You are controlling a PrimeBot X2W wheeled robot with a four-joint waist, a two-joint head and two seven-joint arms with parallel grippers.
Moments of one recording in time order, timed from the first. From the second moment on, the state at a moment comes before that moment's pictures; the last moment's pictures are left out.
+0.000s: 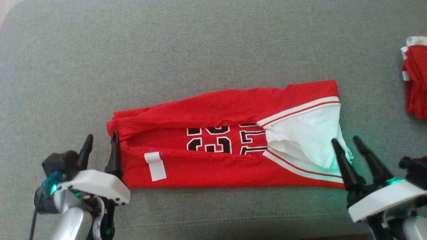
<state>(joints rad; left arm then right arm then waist) -0.10 0.29 -0.33 0.14 -0.56 0.24 -0.09 0.10 -0.28 0.15 -0.05 0.63 0.12 0.10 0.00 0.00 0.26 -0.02</state>
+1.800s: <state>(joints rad) -0.18 0.26 -0.45 -0.09 -0.34 0.35 -0.23 -0.05 -0.25 0.07 0.21 0.49 0.12 0.21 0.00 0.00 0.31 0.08</state>
